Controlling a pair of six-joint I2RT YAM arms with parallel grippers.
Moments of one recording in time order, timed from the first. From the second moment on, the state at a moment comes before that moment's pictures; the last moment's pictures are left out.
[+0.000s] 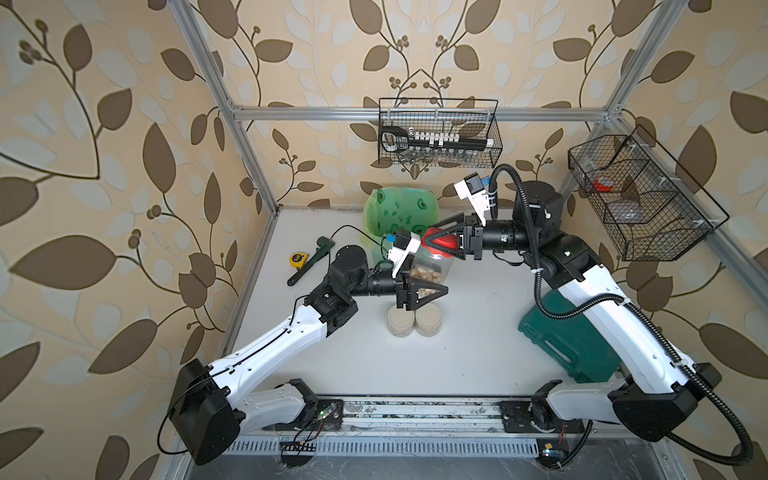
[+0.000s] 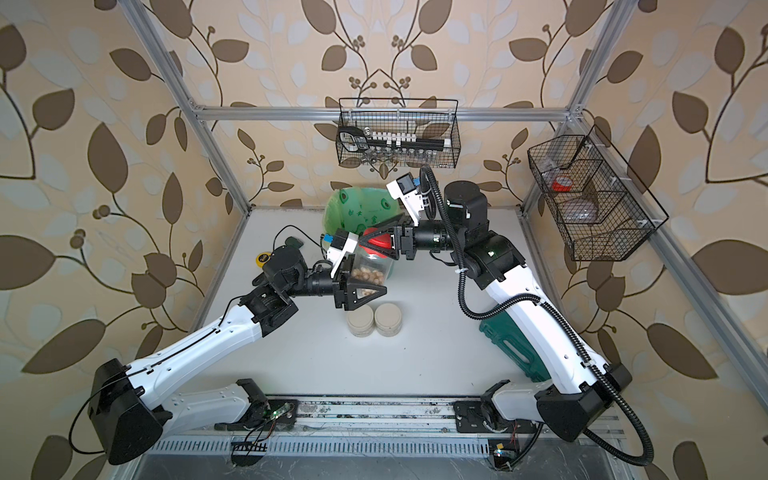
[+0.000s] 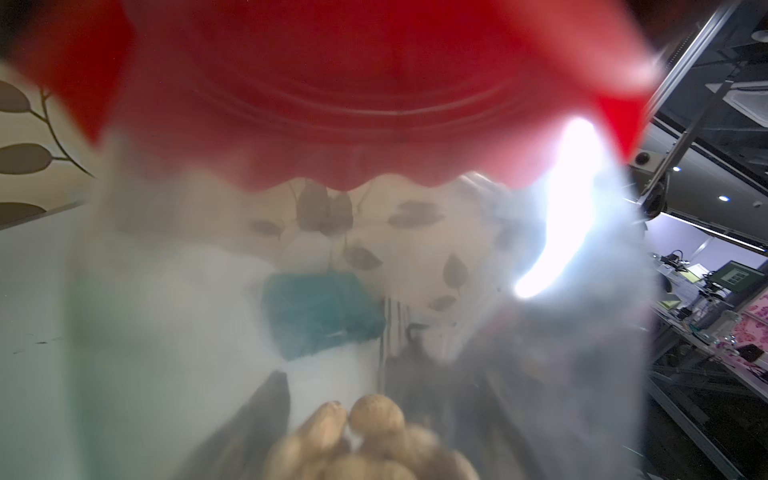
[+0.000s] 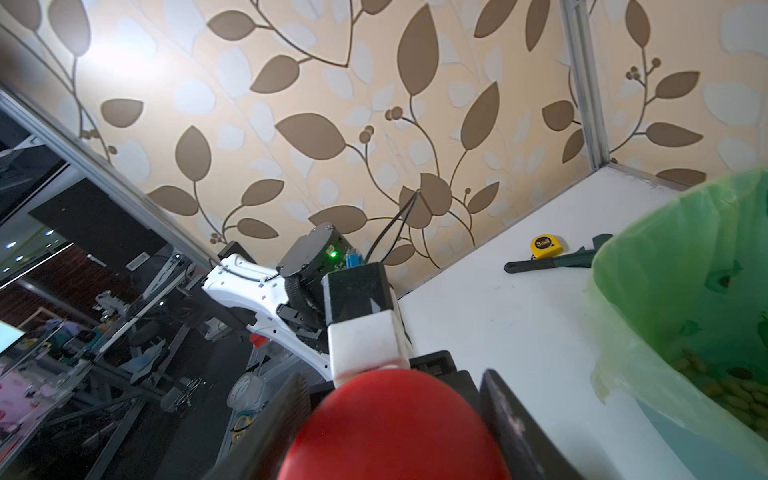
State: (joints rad) left arm -0.67 1.16 0.91 0.32 0.87 -0.47; right arm 0.51 1.33 1.54 -0.35 -0.91 0.43
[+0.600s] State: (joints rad) left arm -0.67 1.16 0.92 0.30 0.98 -0.47; right arm 0.49 1.33 1.51 -0.27 -1.13 0.41
